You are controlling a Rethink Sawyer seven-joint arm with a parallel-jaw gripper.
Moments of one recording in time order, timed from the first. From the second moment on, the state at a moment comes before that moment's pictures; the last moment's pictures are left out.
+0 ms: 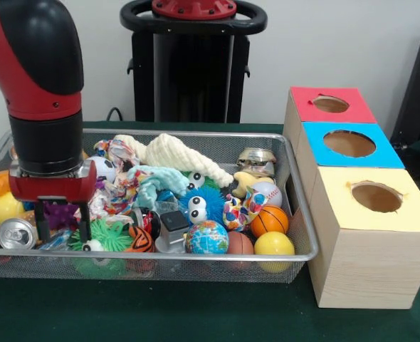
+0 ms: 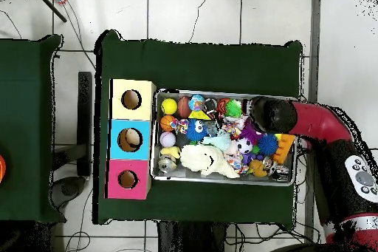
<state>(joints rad) -0.77 -0.43 0.42 1.35 -0.57 0.63 1.57</state>
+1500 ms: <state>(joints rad) -0.76 -0.42 0.39 1.35 -0.62 0.68 1.57</state>
